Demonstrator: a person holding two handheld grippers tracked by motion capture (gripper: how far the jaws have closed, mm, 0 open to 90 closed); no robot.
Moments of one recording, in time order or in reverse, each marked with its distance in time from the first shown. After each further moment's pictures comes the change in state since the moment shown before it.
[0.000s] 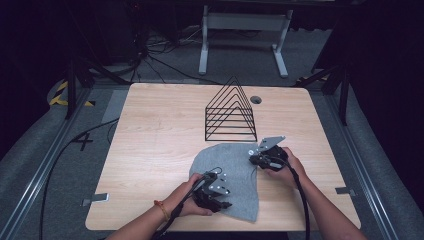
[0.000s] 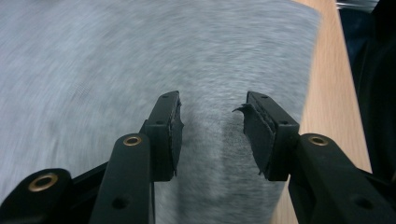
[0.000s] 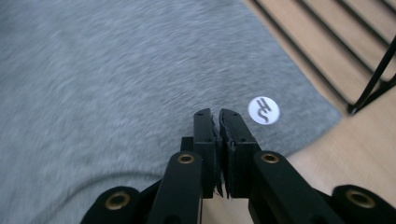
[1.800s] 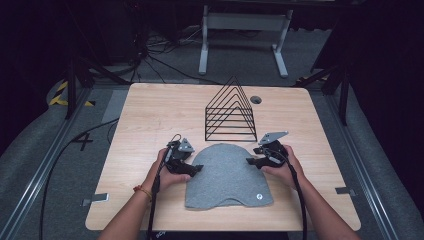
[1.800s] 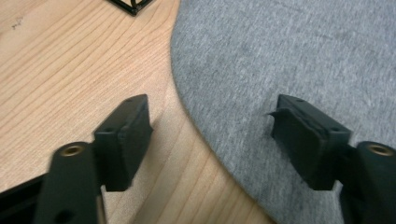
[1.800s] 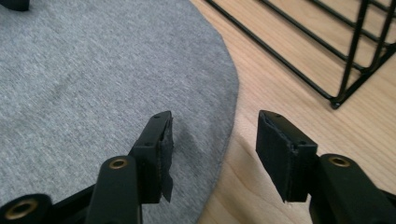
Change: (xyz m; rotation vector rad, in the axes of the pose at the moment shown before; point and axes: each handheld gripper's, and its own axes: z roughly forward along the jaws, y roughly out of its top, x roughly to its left) left arm 0.092 -0.045 -0.035 -0.055 0.320 -0.384; right arm -0.012 0.006 0.005 -0.044 -0.016 0.169
